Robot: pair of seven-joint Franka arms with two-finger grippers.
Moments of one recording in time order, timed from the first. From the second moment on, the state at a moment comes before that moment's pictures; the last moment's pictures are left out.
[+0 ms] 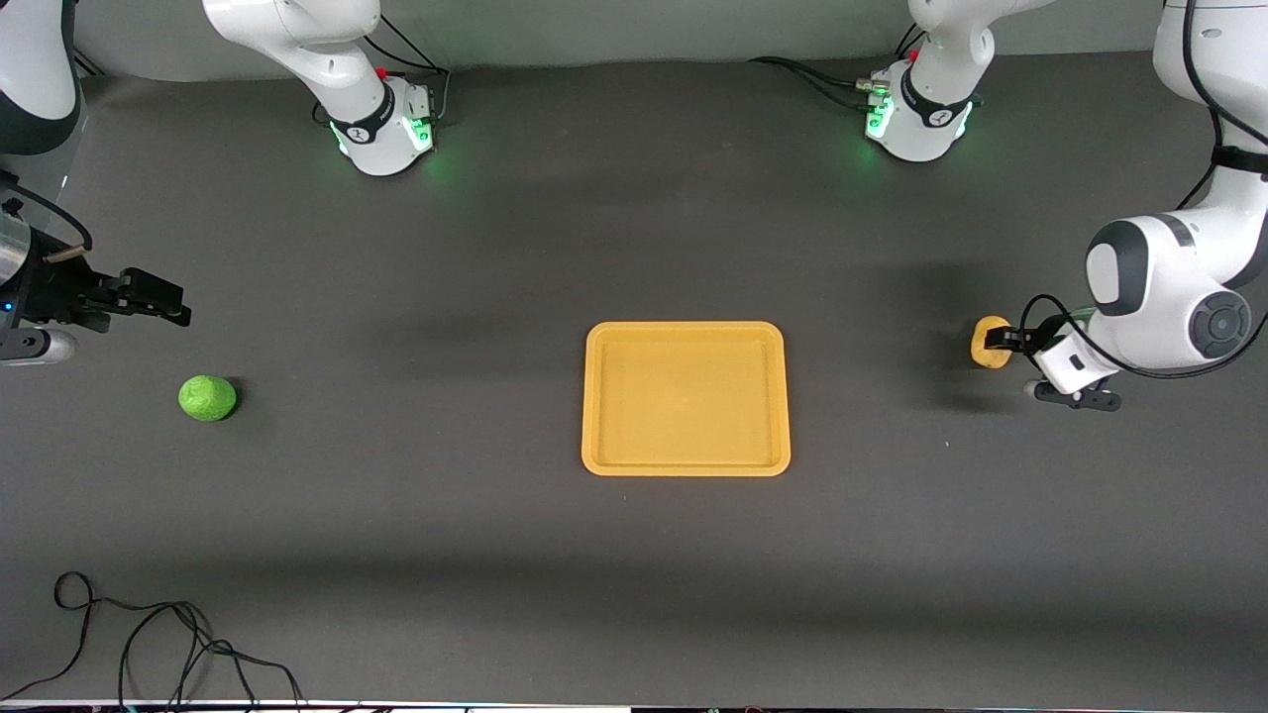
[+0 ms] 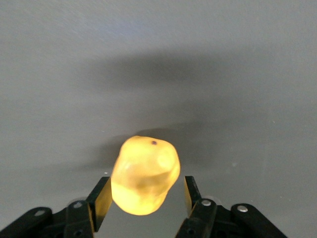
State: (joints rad) left arm 0.28 0.32 -0.15 -2.17 -0.02 2.16 0.29; right arm 0.02 0.06 -0.06 -1.61 -0.01 1.60 -0.08
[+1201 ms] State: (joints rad) left arm 0.09 0.31 -0.35 -1.81 -0.15 1.87 -0.28; right arm 0.02 0.02 -0.25 -1.74 -0.01 1.78 -0.29
